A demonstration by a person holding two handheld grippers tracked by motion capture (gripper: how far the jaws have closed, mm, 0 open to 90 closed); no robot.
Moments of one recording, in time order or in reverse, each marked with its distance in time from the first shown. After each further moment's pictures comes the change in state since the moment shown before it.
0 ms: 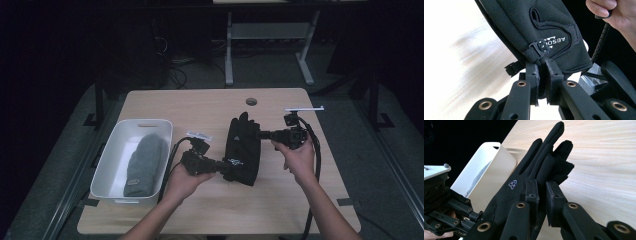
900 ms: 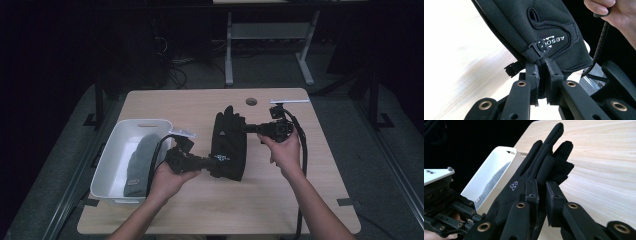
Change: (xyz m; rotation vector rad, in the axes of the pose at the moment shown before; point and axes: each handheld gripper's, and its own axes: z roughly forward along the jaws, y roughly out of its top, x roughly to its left) left arm 0.005 -0.005 -0.040 -0.040 0.037 0.018; right arm 0.032 0.019 0.023 -0.004 0.058 -0.029
